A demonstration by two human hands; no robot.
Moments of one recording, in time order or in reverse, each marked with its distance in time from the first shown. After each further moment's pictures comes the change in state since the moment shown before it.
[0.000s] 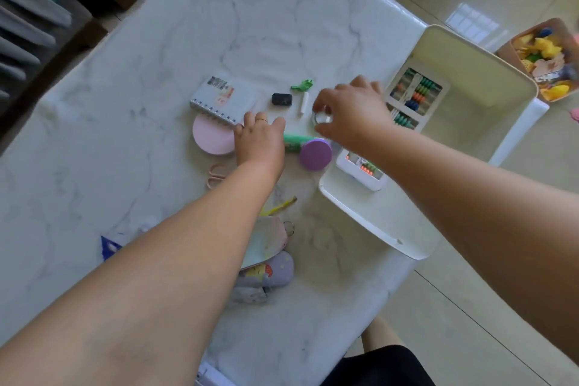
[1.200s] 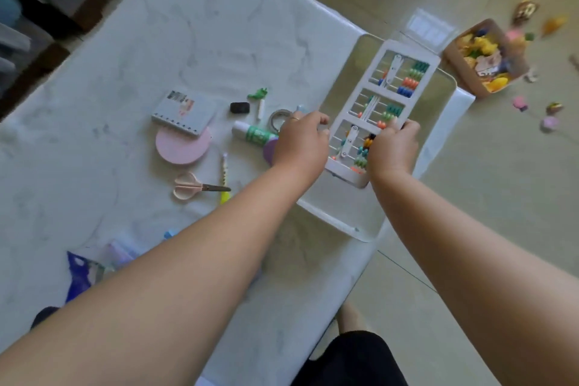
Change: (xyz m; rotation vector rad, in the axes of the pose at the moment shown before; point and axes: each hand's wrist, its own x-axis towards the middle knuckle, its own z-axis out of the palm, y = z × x) left_hand -0.040 0.117 -0.056 -0.816 -0.049 0.084; right_hand -0.089 0.075 0.013 0.946 0.473 1.022
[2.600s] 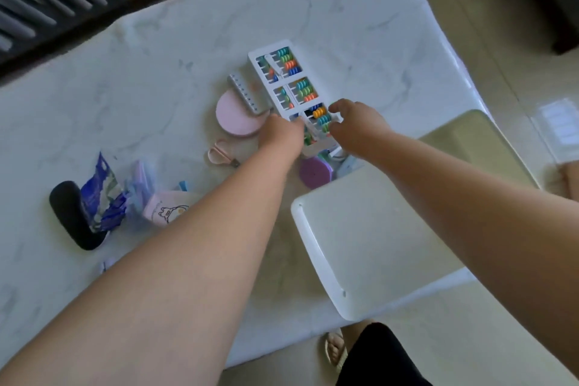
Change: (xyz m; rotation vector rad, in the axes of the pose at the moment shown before) left_hand 0.046 -0.058 -0.041 -0.522 0.481 -0.817; right_hand 0.015 -0.105 0.119 -0.884 -0.908 -0.869
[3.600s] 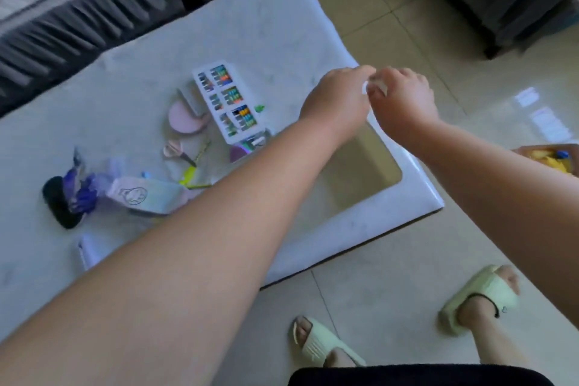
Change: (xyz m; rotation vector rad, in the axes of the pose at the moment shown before) left_hand -0.195 0.130 0.128 0.569 -0.076 0.807; right_hand -0.108 0.173 -0.144 -0.012 0.425 -0.096
